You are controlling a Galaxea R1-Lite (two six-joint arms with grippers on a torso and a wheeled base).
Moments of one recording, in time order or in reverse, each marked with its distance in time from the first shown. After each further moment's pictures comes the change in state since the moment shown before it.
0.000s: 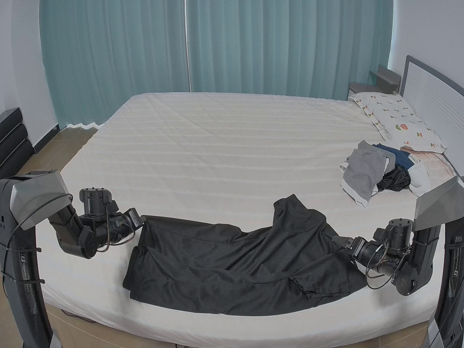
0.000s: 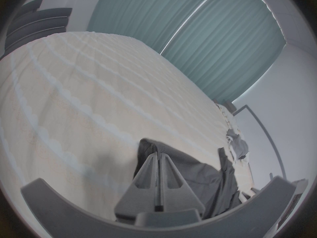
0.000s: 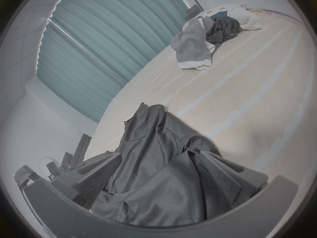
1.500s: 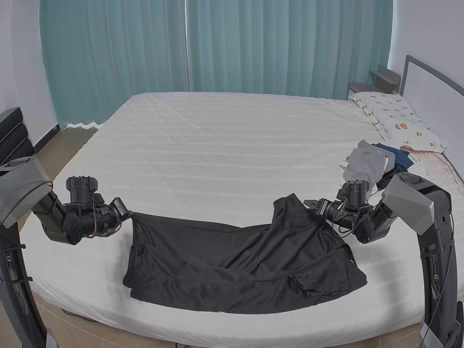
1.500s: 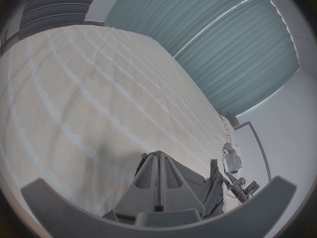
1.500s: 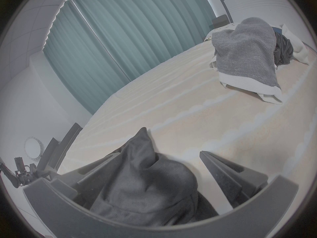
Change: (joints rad) left arm 0.064 -0.117 -0.033 0.206 -0.021 -0.116; right arm 0.045 0.245 -0.969 0.686 -0.074 -0.179
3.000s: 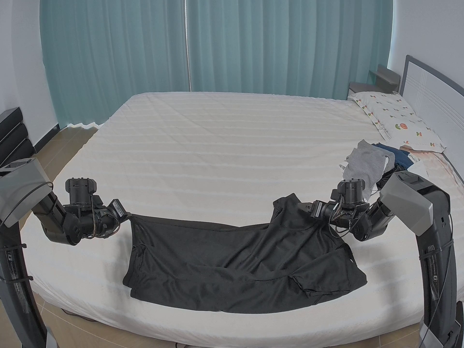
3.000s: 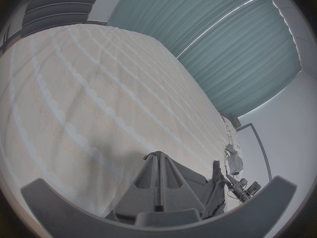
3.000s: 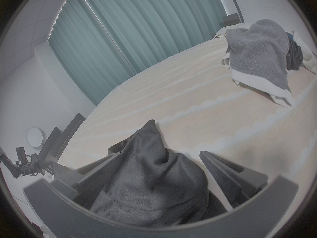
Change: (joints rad) left arm 0.017 0.018 -0.004 -0.002 0.002 0.000; right arm 0.017 0.000 -0.044 0.083 0.047 -0.069
